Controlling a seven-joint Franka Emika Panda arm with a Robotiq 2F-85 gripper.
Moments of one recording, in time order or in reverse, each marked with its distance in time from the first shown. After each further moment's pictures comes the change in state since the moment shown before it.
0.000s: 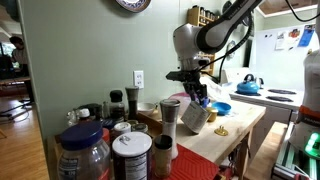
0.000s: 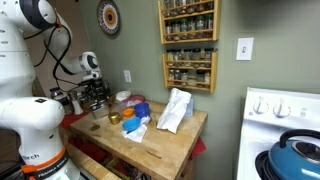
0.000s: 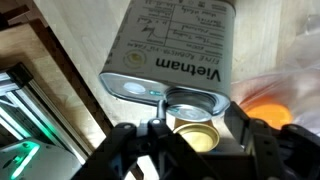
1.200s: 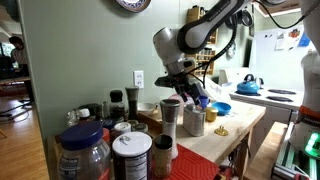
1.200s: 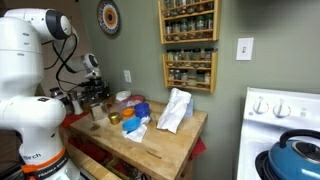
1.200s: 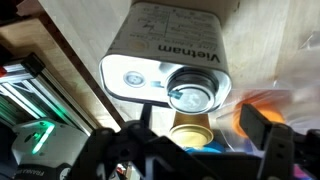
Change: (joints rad) arm 0.080 0.210 0.000 0.279 -0.065 -0.261 0.067
